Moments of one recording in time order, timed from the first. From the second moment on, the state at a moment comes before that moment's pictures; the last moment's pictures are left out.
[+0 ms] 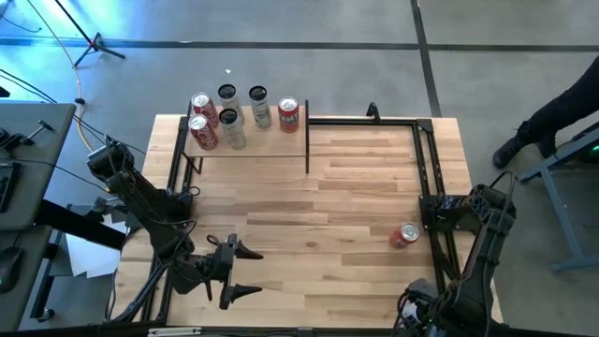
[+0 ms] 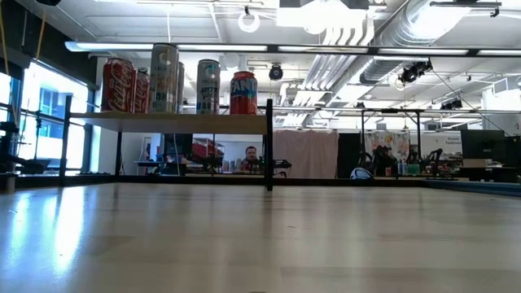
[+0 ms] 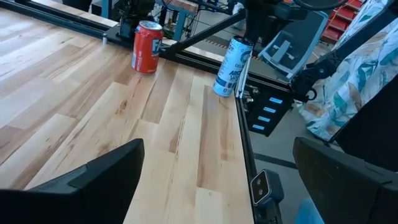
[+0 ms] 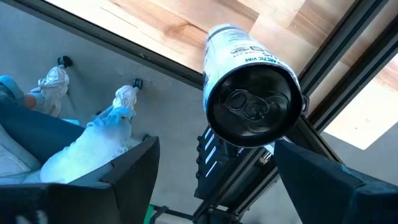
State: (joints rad) left arm -0.91 1.39 0.76 0.25 -0.82 -0.63; right arm 1.08 1.82 1.77 -1.36 -0.17 2.19
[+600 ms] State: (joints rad) left arm -0.90 1.39 0.76 0.25 -0.82 -0.62; right arm 1.07 1.82 1.72 -1.41 -0.18 2.22
